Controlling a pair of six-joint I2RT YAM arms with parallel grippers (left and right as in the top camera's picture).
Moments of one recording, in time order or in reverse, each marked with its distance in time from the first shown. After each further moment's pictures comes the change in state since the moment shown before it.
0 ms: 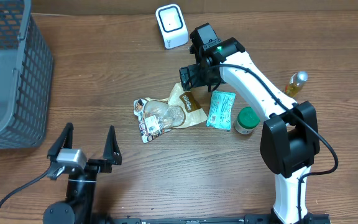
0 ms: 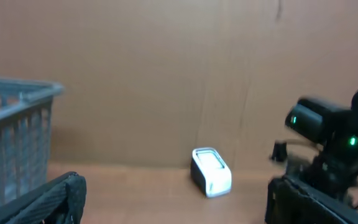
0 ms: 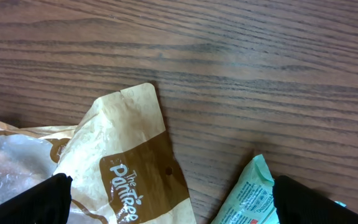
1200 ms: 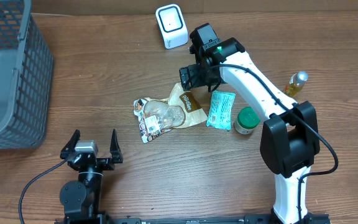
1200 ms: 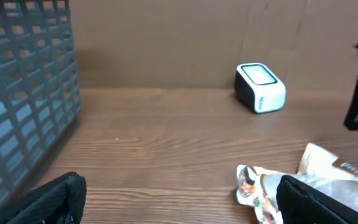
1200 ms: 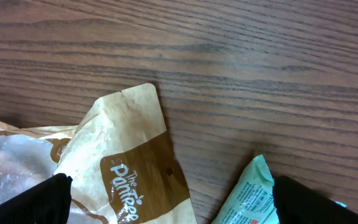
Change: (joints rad) left arm 0.100 -0.008 -0.269 -0.014 0.000 0.134; right arm 0.000 0.000 0.000 0.000 0.000 0.000
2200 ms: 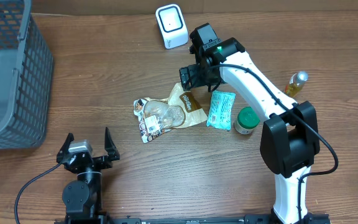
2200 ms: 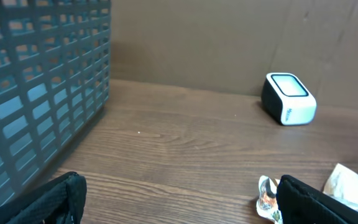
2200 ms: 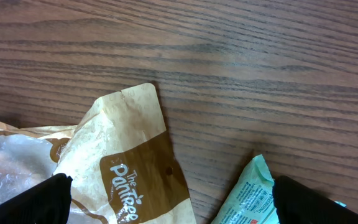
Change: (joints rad) left arm -0.068 0.000 0.000 0.000 -0.196 -0.092; right arm 0.000 0.000 0.000 0.000 0.000 0.000
